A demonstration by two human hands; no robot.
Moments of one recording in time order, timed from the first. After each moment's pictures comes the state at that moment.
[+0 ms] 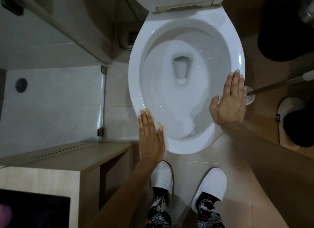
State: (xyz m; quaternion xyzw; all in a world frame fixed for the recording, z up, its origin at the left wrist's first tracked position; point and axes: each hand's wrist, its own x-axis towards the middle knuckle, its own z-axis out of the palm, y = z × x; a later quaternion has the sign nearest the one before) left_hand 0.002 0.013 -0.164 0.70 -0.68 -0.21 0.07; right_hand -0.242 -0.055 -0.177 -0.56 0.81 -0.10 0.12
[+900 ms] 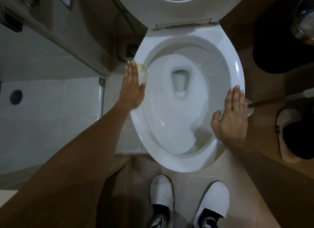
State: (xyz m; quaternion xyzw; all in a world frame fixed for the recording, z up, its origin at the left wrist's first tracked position) left_hand 0.045 -0.215 -0.175 0.63 -0.76 -0.18 0.02; right_hand -0.242 -0.056 -0.179 -0.56 0.82 -0.08 0.12
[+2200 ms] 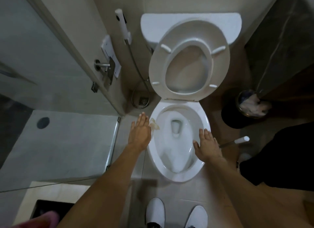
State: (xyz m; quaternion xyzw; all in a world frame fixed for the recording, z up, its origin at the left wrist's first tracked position) left_hand 0.058 -0.130 0.115 0.65 -0.74 -0.18 -0.05; right_hand -0.192 -0.063 0.104 -0.60 0.75 0.09 0.27
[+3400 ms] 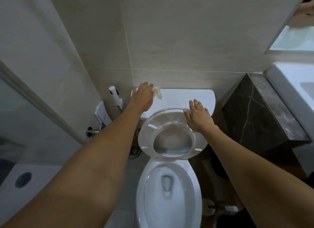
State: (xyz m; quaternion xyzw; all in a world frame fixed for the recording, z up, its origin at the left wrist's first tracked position) left_hand -0.028 -0.457 0.353 0.58 -0.81 -0.07 0.07; right_hand -0.246 -0.365 0.323 -0.66 0.73 -0.01 0.15
